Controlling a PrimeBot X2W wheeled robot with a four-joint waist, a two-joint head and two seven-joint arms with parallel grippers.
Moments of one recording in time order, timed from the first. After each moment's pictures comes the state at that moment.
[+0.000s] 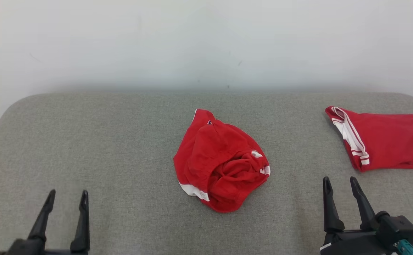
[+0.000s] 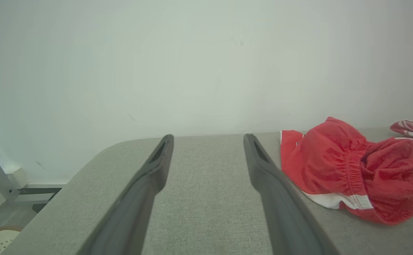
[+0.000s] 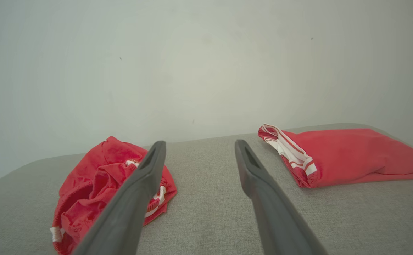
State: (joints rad) left arm -0.02 0.38 -0.17 0.05 -0.39 0.05 -0.26; right arm -0.02 -0.05 -0.03 0.17 0.19 0.13 -0.26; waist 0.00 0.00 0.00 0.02
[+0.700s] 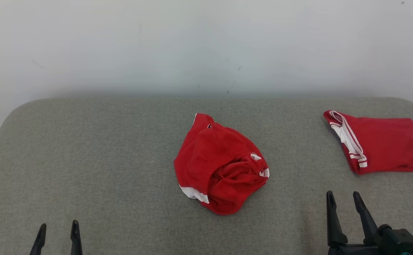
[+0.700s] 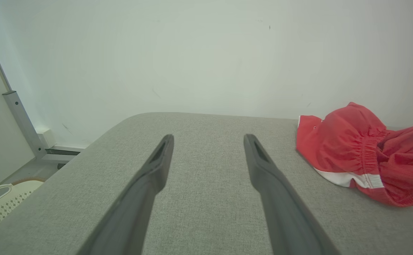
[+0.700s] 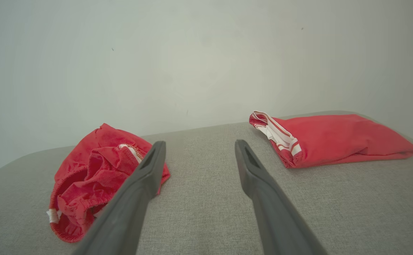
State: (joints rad) left arm 0.15 0.13 0.10 0.05 -0.18 -0.10 -0.26; right arm 0.03 -0.05 -0.04 0.17 0.20 0.13 -0.26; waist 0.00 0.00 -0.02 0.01
